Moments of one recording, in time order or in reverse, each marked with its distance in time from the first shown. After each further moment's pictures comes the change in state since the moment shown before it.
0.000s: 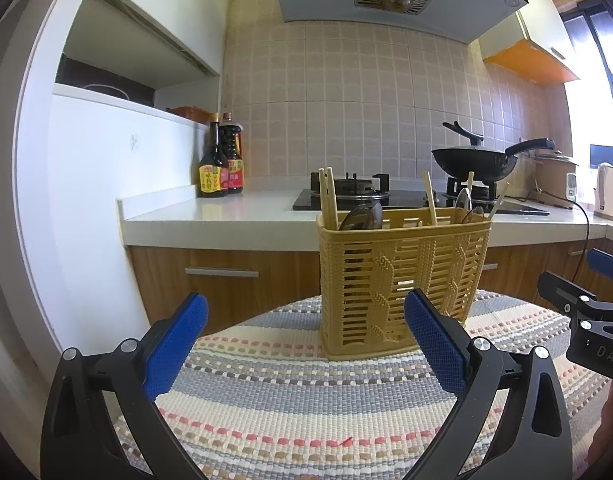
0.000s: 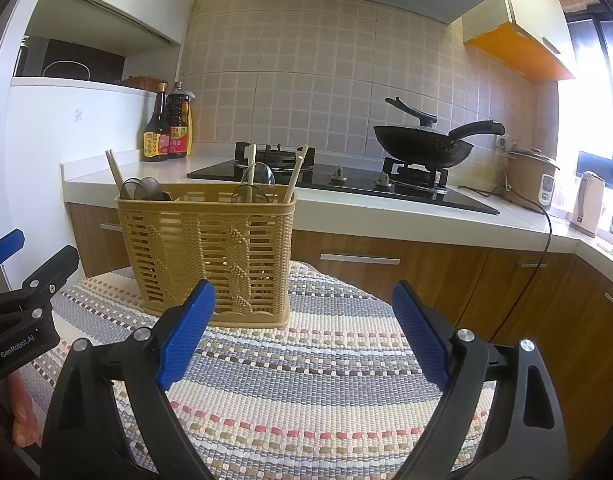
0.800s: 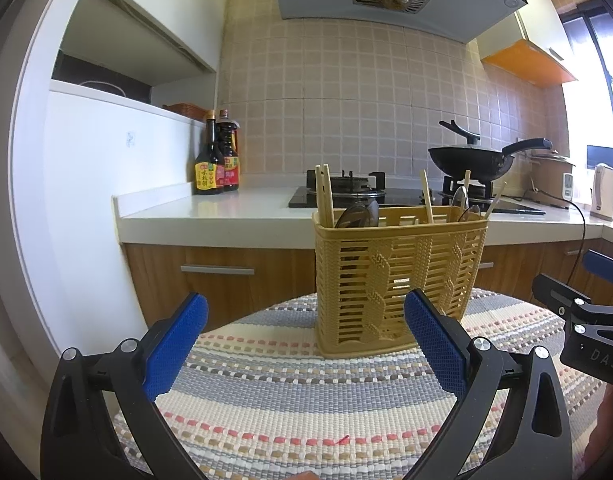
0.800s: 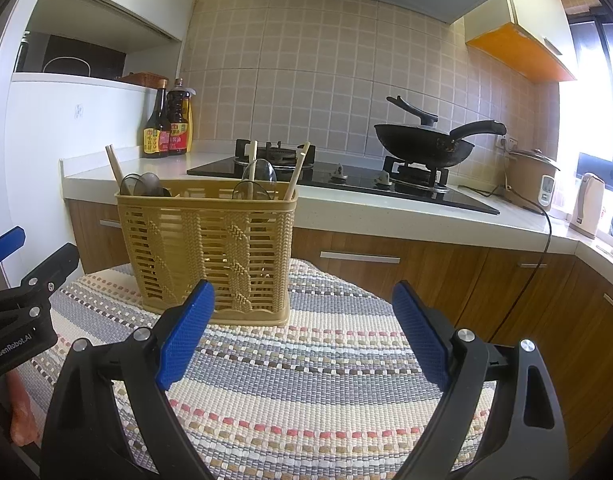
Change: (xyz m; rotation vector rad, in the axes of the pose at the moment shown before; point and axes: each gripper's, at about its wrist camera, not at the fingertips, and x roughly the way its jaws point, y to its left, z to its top) left arm 0.001 -0.005 -0.002 -0.004 0.008 -0.011; right arm 0.001 0.003 -0.002 -0.009 0.005 -0.007
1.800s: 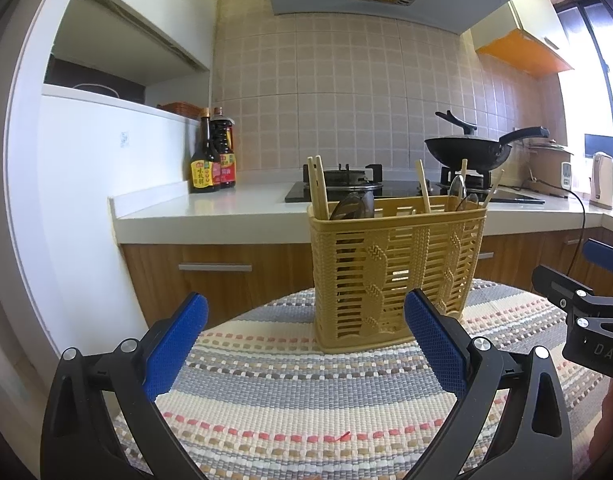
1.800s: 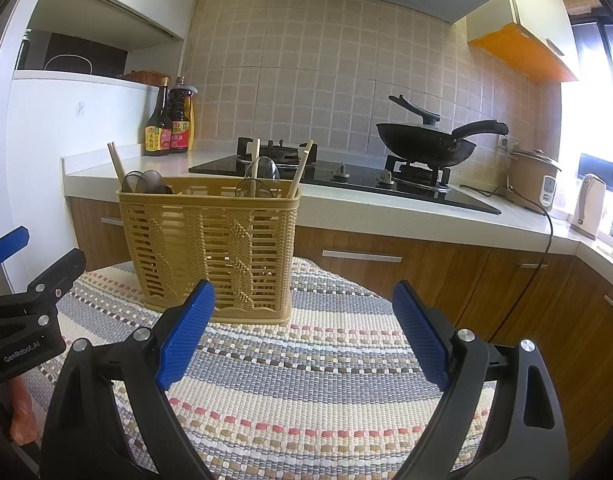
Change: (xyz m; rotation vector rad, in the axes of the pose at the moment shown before) left arm 0.001 -0.005 -0.001 0.026 0.020 0.001; right arm 0.000 0.002 0.000 -0.004 0.004 0.005
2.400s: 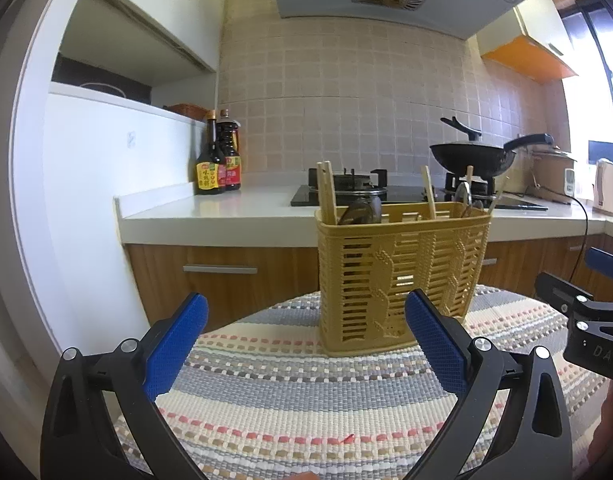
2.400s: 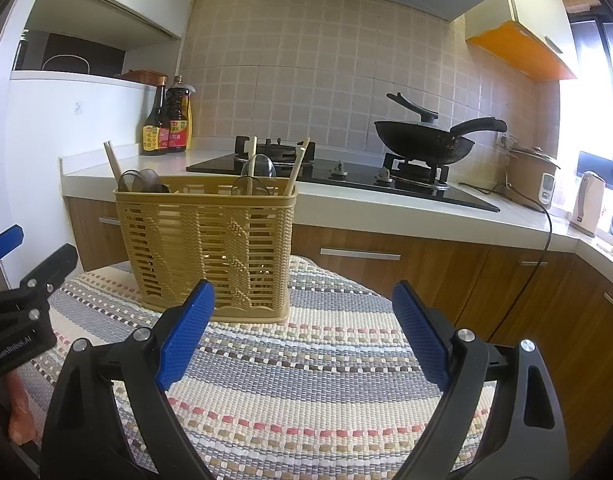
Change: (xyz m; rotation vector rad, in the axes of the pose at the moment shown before) left arm -0.002 0.006 0.000 -0.022 -0.013 0.019; right arm 0.002 -0.003 0.000 0.010 0.008 -0.008
